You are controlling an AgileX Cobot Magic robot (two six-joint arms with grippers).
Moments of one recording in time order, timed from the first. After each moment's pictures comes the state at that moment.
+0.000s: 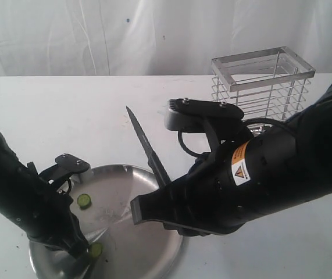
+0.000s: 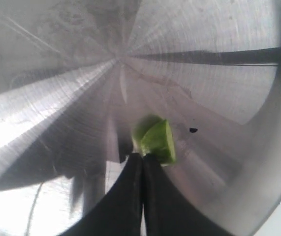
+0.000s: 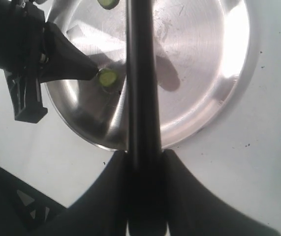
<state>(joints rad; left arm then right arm) -0.30 1.63 -0.70 -0.73 0.65 0.91 0.90 1.27 -0.89 0.15 0.68 0.46</state>
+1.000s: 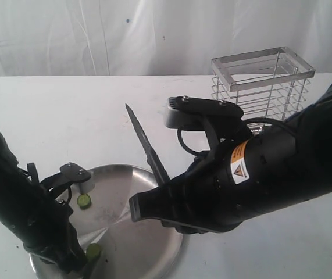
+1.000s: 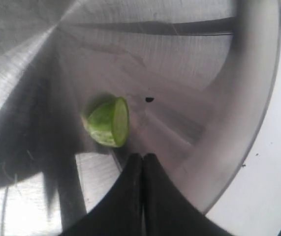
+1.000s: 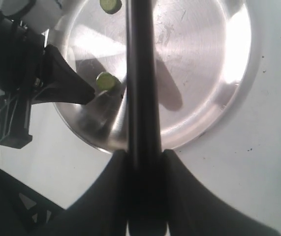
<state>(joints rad) -0.30 1.65 -0.70 -0.74 0.77 0.98 0.90 1.28 -0.89 0.15 0.67 0.46</state>
